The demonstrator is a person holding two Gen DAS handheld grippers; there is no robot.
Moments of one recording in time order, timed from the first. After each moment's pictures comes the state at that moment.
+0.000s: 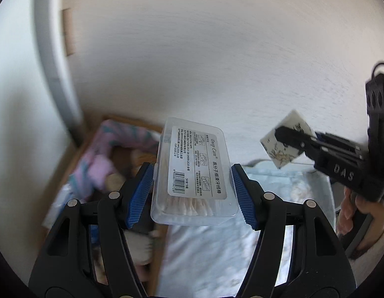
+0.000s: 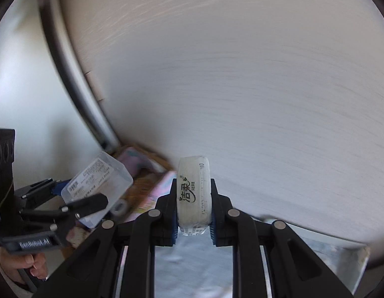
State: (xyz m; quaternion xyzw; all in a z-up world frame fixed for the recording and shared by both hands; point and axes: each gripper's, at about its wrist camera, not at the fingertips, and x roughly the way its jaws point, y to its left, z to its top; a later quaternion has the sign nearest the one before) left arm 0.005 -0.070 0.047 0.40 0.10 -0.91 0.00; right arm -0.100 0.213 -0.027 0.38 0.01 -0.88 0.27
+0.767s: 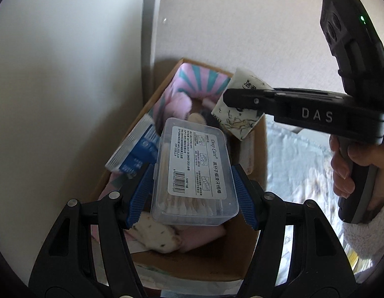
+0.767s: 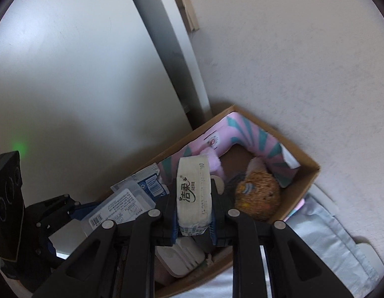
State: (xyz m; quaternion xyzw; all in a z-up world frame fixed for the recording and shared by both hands) left arm 0.063 -0.164 0.002 0.46 0.14 -0.88 0.05; right arm -0.098 0.014 -0.096 0.46 0.07 -0.78 0.41
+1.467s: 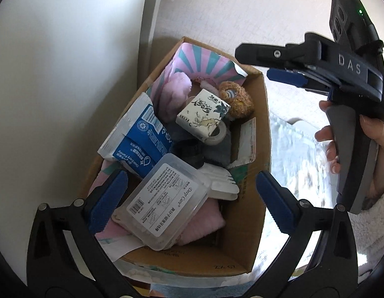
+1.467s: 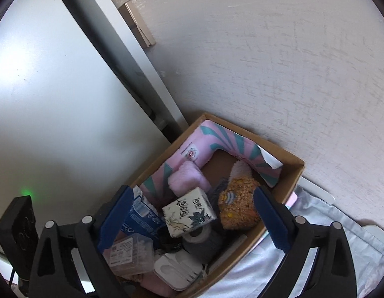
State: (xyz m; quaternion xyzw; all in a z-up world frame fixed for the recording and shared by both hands) left arm 0.051 -0.173 -0.048 0.49 0.17 -0.86 0.02; right arm -0.130 -0.013 -0.099 0.48 0.00 -0.80 0.35
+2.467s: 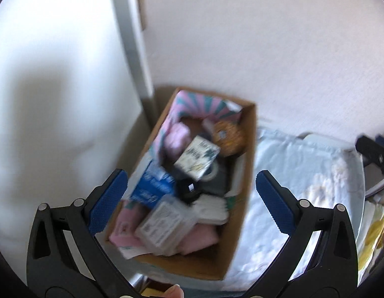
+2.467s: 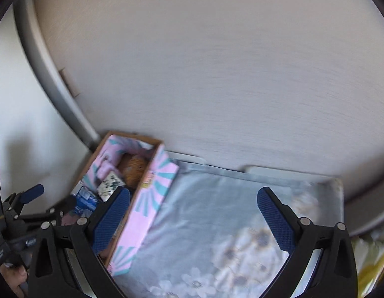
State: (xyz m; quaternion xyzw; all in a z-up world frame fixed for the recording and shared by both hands) left arm 0.028 -0.103 0.060 0.47 0.06 -0.88 0.09; right arm -0.039 0.126 -0.022 0.45 -0.02 -0.89 0.08
